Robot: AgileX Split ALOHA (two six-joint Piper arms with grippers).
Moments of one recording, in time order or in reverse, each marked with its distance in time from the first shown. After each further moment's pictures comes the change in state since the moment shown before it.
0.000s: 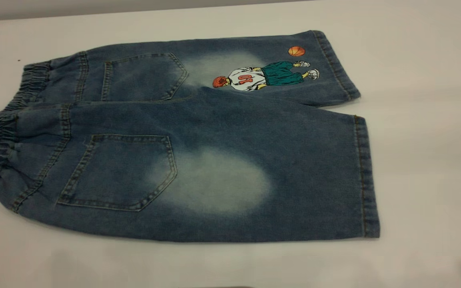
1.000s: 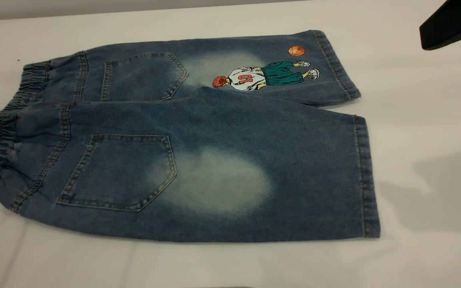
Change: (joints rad) left arm 0.040 0.951 -0.359 0.073 -0.107 0.115; right arm 0.000 0.493 -0.078 0.558 -0.278 -0.530
